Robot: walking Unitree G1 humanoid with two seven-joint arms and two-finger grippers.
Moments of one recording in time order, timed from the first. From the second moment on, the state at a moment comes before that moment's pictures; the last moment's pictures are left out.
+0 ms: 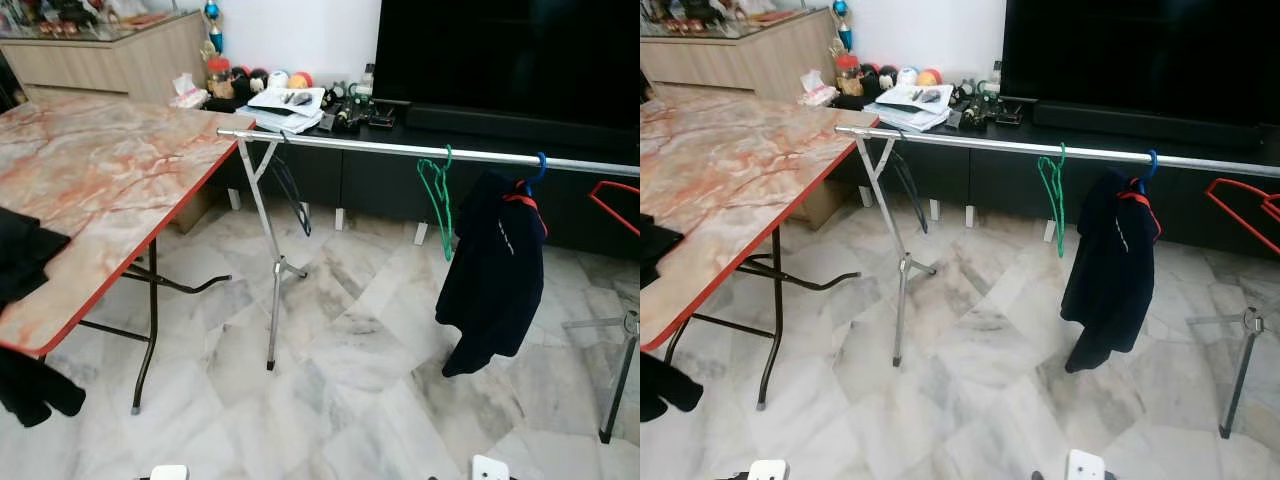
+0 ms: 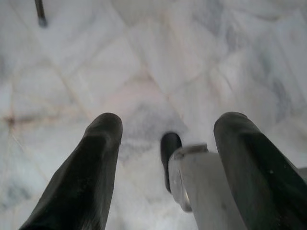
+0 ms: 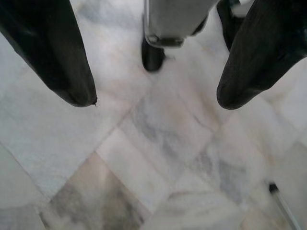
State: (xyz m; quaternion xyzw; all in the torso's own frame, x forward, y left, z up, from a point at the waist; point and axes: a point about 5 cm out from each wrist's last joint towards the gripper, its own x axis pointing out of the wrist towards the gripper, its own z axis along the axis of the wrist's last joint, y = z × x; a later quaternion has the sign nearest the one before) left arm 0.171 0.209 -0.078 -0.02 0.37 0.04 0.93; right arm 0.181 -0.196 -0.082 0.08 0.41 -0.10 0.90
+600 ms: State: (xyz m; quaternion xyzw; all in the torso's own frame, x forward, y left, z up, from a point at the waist) left arm 0.163 0.217 -0.081 -0.02 0.39 0.05 0.92; right arm 0.177 -0.189 -0.085 0.09 0.42 -0.09 0.90
